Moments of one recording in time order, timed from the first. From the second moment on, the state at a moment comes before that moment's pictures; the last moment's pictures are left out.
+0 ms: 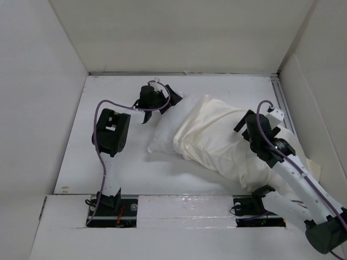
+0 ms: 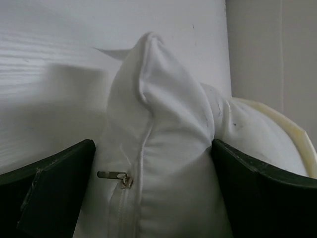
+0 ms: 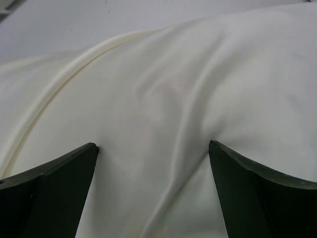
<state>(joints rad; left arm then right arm) -0.33 2.05 1.26 0.42 0.46 -0.88 0.46 0.87 0.84 -0.66 0.66 0.83</state>
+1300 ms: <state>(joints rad) -0.41 1.12 0.84 0.73 0.72 -0.82 0.64 0.93 1.27 -0.59 0.22 0.29</state>
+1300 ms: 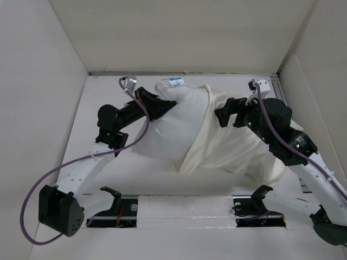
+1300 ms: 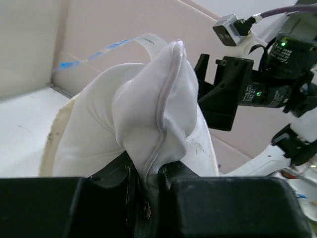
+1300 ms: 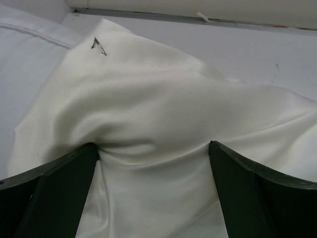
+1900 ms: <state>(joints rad) -0.57 1.14 0.69 0.54 0.51 -0.51 0.83 1.12 1.52 -0.72 0.45 0.41</state>
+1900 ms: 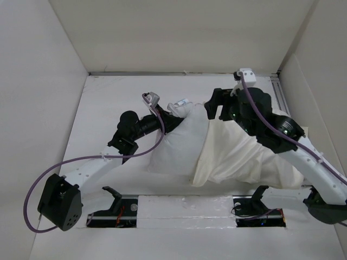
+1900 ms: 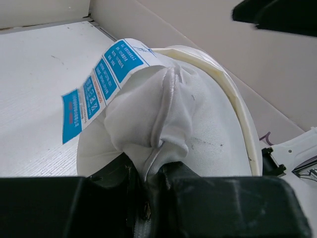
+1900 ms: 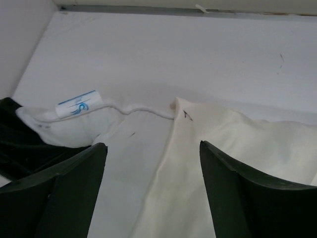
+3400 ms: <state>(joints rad) -0.57 1.12 0.69 0.75 0.42 -0.56 0.85 2.03 2.57 -0.79 -0.45 0.43</state>
